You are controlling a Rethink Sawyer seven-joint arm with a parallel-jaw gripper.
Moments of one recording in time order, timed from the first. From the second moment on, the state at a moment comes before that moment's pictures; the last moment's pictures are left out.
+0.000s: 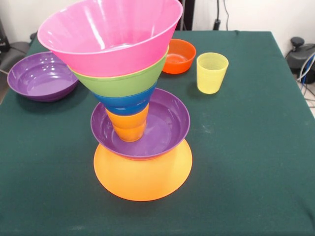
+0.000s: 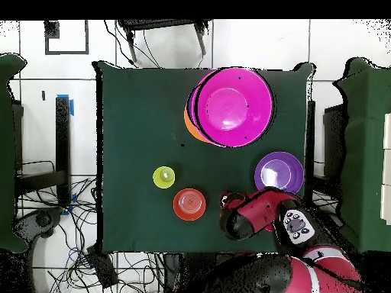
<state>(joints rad) -0.55 -0.47 0.12 1.80 -1.12 0.14 2.37</state>
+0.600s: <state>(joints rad) -0.62 -0.49 0.23 1.81 -1.12 0.28 2.30</state>
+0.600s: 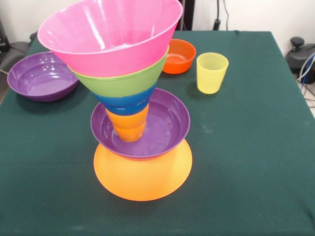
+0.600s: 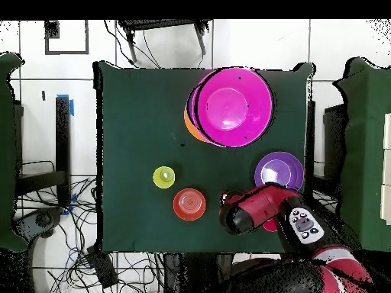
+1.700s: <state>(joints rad) -0.71 -0.48 0.39 1.79 -1.10 0.53 2.11</state>
